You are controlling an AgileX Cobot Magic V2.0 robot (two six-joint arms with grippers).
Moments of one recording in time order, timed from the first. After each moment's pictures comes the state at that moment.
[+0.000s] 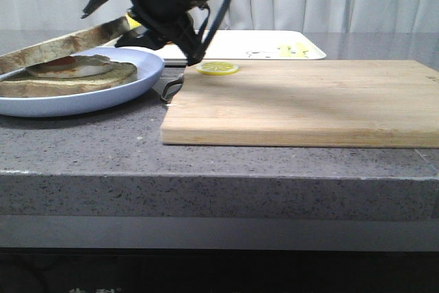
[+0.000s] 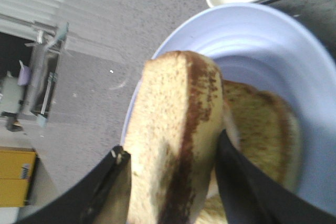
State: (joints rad) left arm -0.07 0.52 -0.70 0.06 0.63 -0.12; right arm 0.61 1.92 -1.43 1.60 0.29 -0.61
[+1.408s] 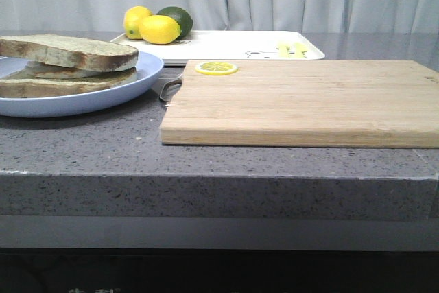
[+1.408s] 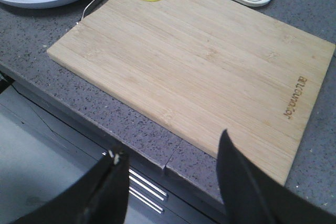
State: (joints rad) left arm -0.07 0.52 -0.70 0.06 0.61 -0.12; right arm 0.42 0.62 -0.83 0.07 0.88 -0.08
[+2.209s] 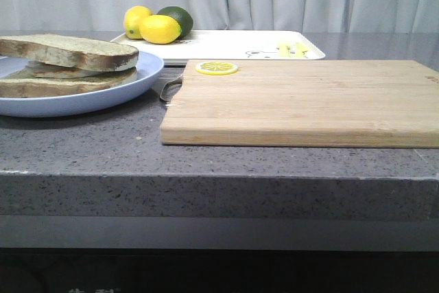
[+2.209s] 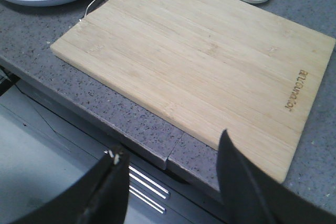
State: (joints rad) left arm -0.07 1.04 -1.00 0.05 0.86 -0.06; right arm 0.42 0.57 -0.80 0.07 0.89 -0.08
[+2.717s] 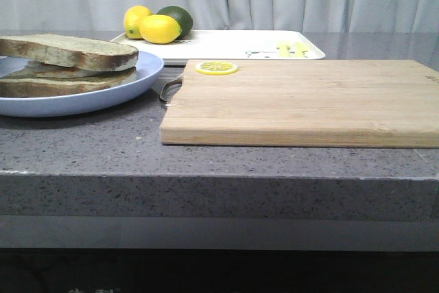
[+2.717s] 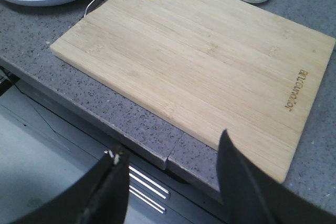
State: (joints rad) left arm -0.07 1.52 -1.28 0.04 0.90 -0.06; right arm 0.42 0.57 -0.80 0.07 0.89 -0.08
